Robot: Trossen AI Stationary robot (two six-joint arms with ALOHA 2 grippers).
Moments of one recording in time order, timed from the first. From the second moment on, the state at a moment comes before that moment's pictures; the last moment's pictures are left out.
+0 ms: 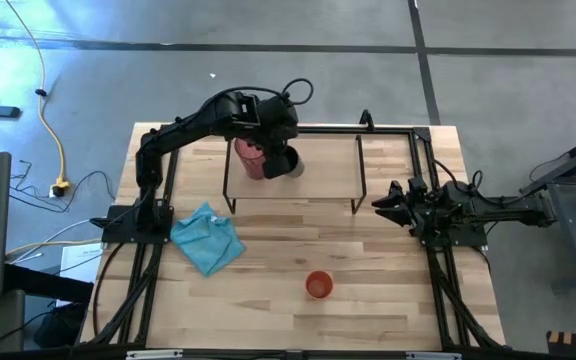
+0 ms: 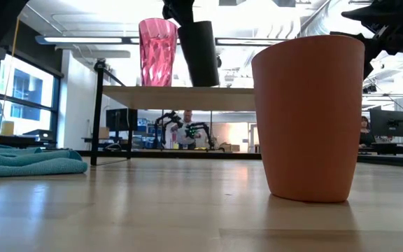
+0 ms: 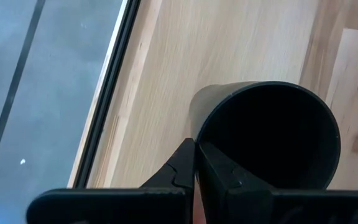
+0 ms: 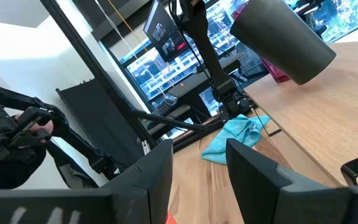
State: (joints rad) left arm 0.35 1.96 2.36 -1.49 -0.20 0.05; right arm 0.02 0.12 0.09 0.16 -0.06 0.57
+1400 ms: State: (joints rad) left arm 0.40 1.97 2.36 -1.49 -0.14 0.05; right arm 0.02 0.12 0.08 0.15 -0.06 0.58
